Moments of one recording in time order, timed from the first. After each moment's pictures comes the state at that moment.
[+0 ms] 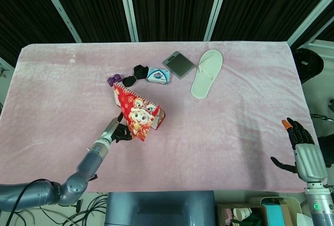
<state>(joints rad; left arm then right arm) -0.78 -1.55 -0.34 -1.73 0.34 0.87 0.06 0.10 -1.15 0.08 -1.60 -1.50 1.48 0.11</state>
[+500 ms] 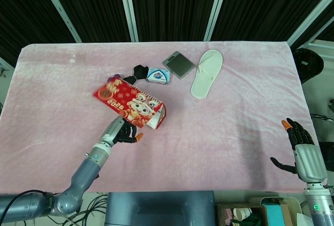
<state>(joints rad) -0.71 -1.49 -0.32 -1.93 0.69 1.02 0.06 0.10 -1.15 0.08 -1.60 -1.51 1.48 0.11</state>
